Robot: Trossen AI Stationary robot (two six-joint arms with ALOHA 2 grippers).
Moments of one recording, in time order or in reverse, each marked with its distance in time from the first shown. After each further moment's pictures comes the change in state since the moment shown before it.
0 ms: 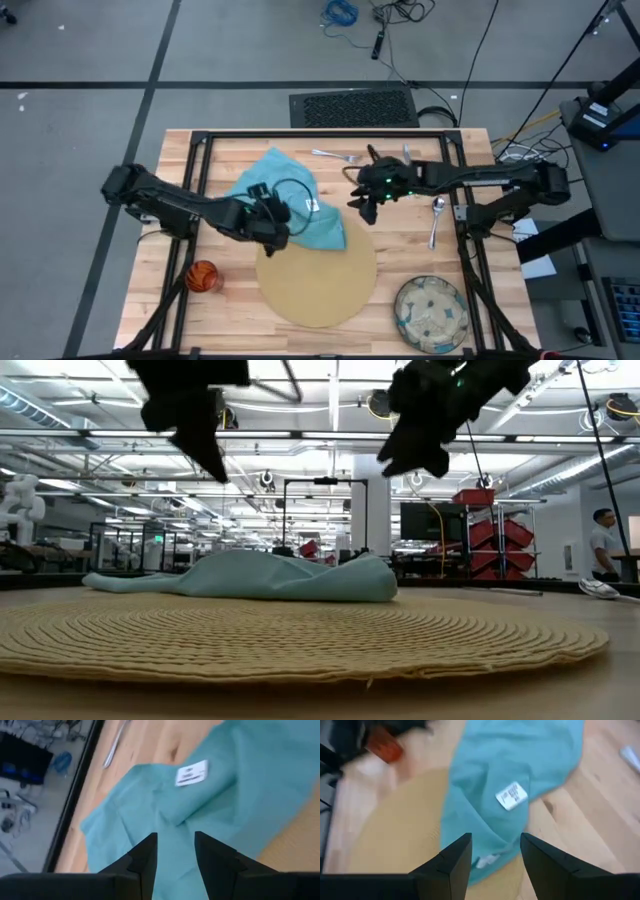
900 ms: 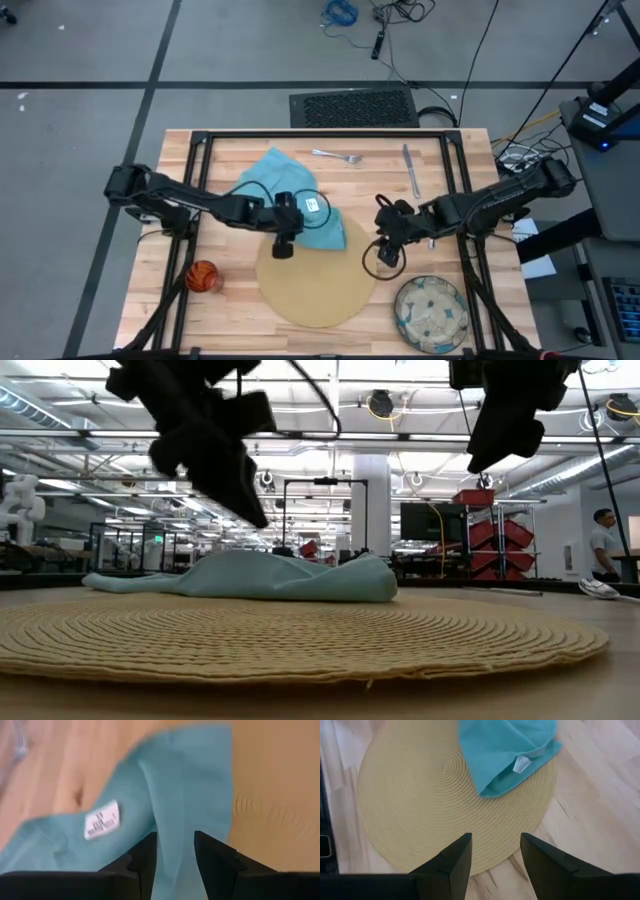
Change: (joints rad) left arm 0.135 0.051 -0.227 0.610 0.442 0.387; right arm 0.443 -0.080 0.000 -0.342 0.288 0.402
